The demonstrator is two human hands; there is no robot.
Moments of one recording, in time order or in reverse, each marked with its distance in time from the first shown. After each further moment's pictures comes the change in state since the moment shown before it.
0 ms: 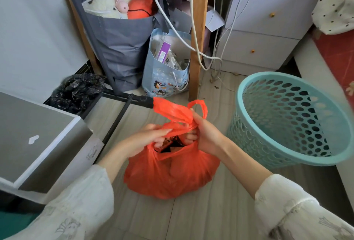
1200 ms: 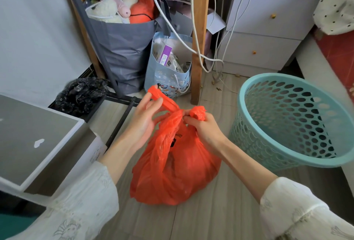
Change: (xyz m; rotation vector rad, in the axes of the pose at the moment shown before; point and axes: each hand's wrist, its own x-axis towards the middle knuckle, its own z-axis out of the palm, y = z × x) left_hand 0.000 0.040 -0.002 -0.403 0.197 0.467; right_hand -0.011 -0.009 0.015 -0.350 0.195 -0.455
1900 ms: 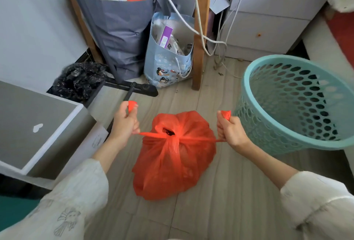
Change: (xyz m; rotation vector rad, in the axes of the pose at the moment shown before) left_hand -0.018 -0.048 -0.072 0.327 0.338 -0.114; right_hand -0.026 0.042 -0.057 -0.020 0.186 0.169
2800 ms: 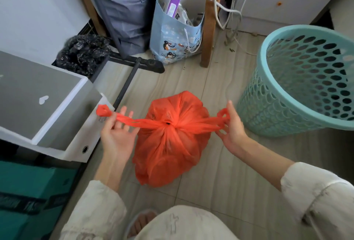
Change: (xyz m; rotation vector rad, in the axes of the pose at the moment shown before) left_hand -0.077 -0.034 -0.028 -0.815 0.226 -0.221; right_hand -0.023 0.042 0.021 0.289 0.230 0.390
